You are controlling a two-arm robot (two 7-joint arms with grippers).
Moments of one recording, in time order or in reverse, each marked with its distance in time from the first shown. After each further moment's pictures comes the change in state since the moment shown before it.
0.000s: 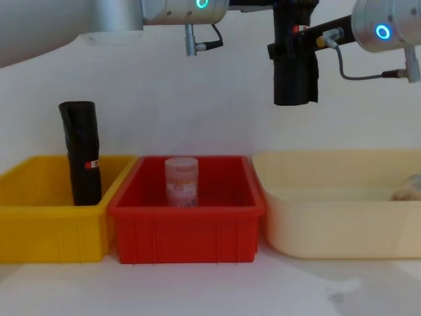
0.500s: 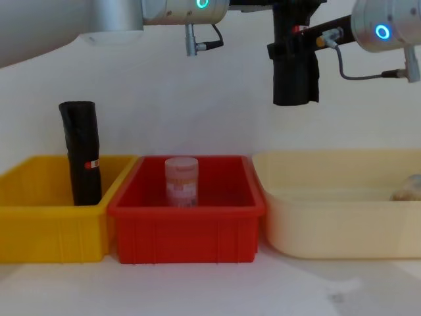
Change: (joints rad) left arm 0.000 0.000 0.000 0.000 0.000 0.000 -0.001; right arm 0.000 -0.002 0.002 0.001 -0.003 -0.002 -0.001
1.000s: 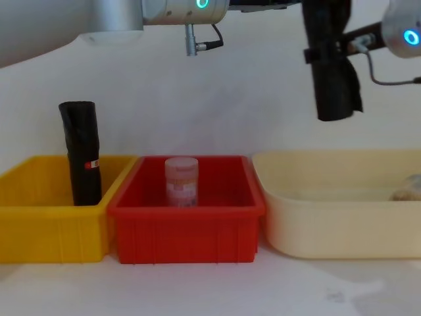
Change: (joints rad) left arm 0.000 0.000 0.000 0.000 0.000 0.000 0.000; right arm -0.028 0.003 0.067 -0.007 -0.009 0.033 -0.061
